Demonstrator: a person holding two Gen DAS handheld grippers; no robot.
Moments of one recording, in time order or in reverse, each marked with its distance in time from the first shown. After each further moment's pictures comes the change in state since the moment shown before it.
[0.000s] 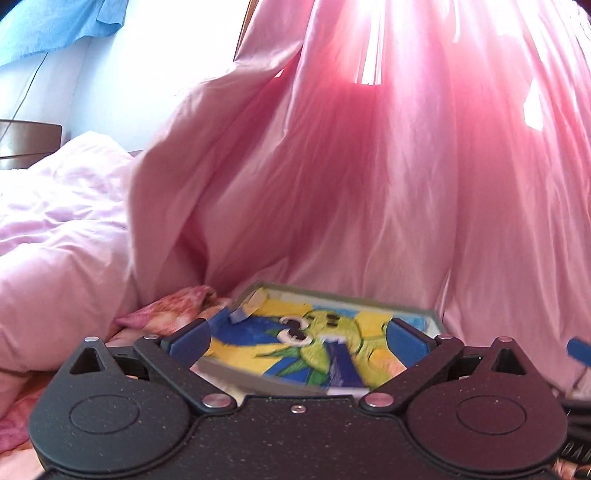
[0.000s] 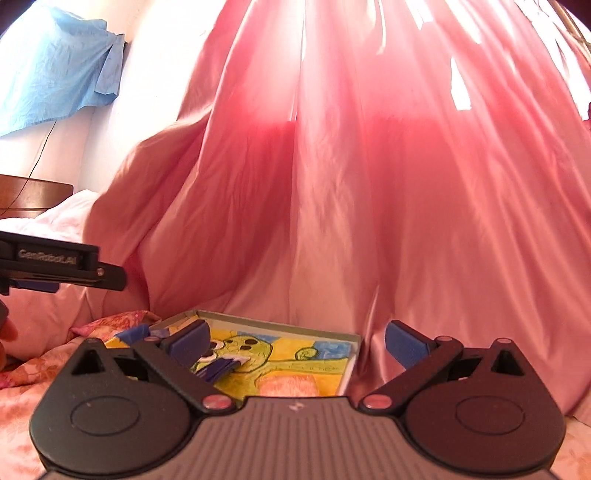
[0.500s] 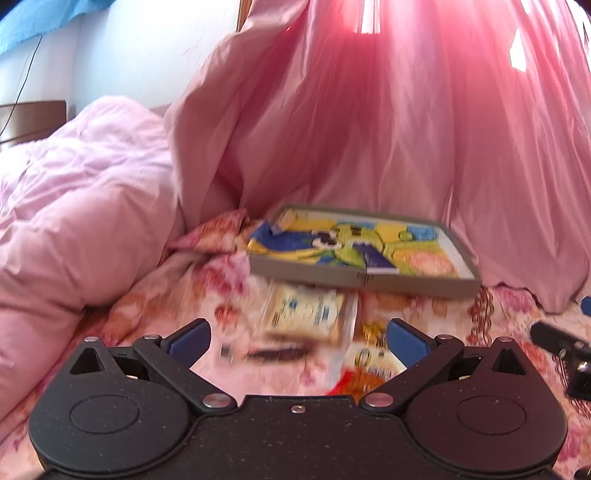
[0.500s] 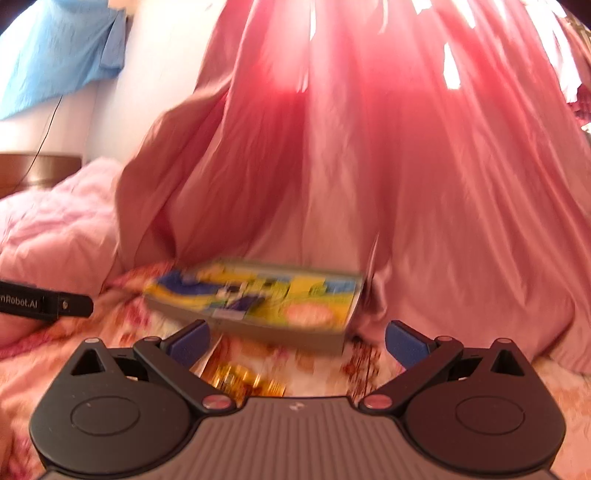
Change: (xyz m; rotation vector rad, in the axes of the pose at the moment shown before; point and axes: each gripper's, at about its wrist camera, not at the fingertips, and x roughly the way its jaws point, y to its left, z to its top) left arm -0.077 0.056 -0.060 0.061 0.186 0.002; right arm -0.080 0.033 -0.027 -0.010 0.188 0.014
